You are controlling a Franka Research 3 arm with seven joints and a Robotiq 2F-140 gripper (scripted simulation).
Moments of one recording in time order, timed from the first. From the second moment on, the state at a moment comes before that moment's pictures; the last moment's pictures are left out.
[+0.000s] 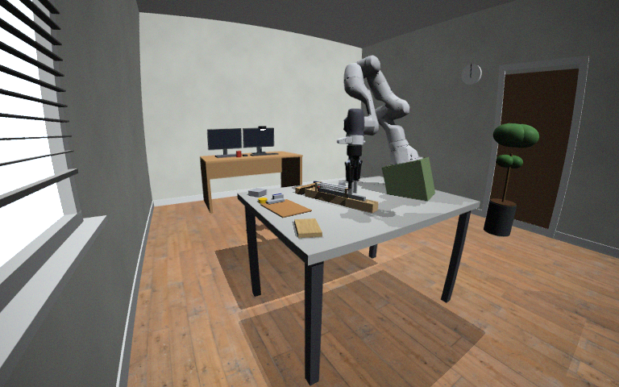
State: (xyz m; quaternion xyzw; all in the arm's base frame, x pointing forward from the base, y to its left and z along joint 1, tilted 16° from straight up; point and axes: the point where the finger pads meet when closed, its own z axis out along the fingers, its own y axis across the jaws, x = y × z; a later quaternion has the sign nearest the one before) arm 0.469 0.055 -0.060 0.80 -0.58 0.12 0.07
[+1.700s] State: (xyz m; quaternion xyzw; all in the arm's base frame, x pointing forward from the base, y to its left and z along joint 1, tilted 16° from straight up) arm 0.431 0.147 -0.035 0.83 -0.53 0.11 0.08
